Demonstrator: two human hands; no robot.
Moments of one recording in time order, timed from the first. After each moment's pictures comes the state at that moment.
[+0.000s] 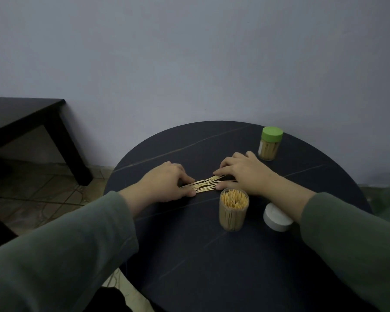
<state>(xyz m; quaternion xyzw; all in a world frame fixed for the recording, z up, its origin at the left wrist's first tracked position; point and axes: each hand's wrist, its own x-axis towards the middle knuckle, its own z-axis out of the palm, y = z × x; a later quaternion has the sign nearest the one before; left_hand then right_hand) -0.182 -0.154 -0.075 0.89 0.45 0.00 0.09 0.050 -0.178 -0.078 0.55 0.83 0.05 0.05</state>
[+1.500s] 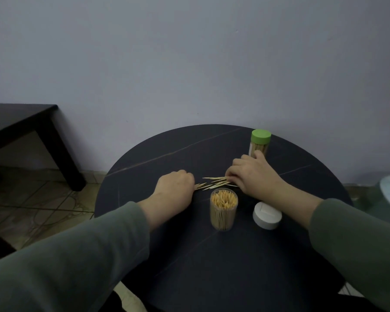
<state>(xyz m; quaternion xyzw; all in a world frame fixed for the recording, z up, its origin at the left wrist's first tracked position) -0.137 -0.180 -0.082 0.86 0.51 0.00 -0.04 0.072 -0.208 -0.076 0.58 0.80 0.15 -0.03</state>
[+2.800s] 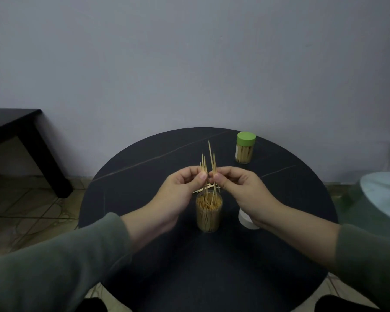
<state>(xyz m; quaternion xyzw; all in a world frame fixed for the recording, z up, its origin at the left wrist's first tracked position) -0.120 -0.232 -0.066 0.59 0.33 0.40 0.62 0.040 -0.272 -0.064 0.49 0.54 -0.43 -0.53</state>
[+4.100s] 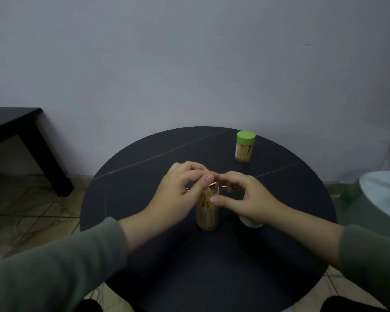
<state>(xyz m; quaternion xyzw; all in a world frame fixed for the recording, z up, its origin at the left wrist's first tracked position) -0.132 -0.231 -0.065 0.83 0.32 0.37 0.25 0.056 -0.279 -0.065 0.54 0.72 -0.27 -0.35</state>
